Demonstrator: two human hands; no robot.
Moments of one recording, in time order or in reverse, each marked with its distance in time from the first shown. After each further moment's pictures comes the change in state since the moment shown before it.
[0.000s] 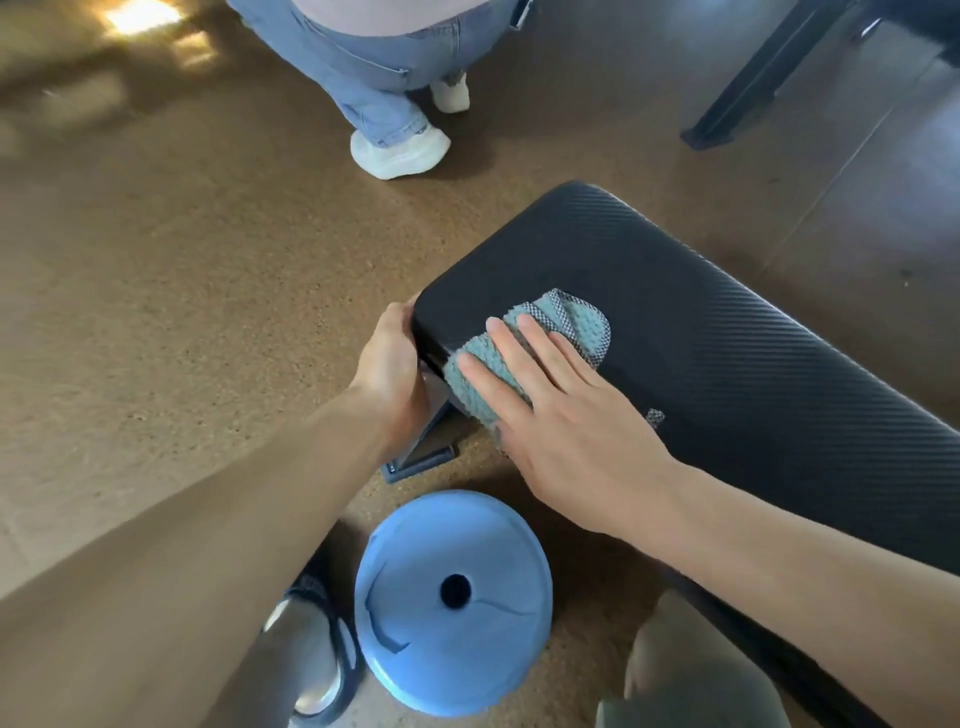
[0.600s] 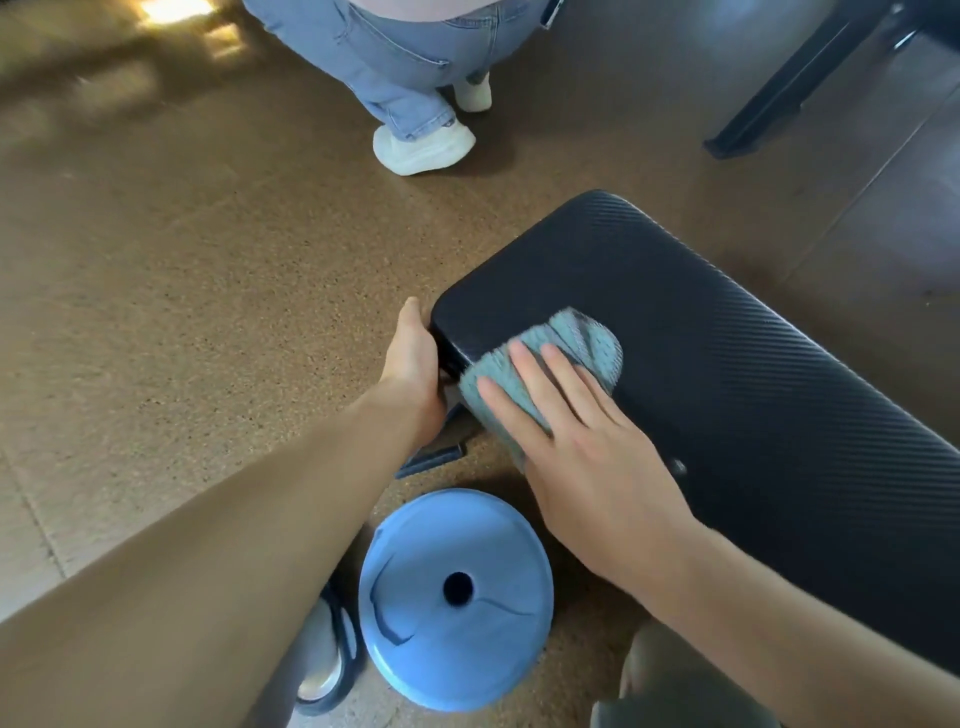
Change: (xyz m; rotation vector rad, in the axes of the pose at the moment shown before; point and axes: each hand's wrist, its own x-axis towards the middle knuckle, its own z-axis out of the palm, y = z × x) left_hand 0.017 0.001 0.011 -0.094 0.246 -0.100; right_hand -0.019 -0.012 0.002 0.079 0.020 0.077
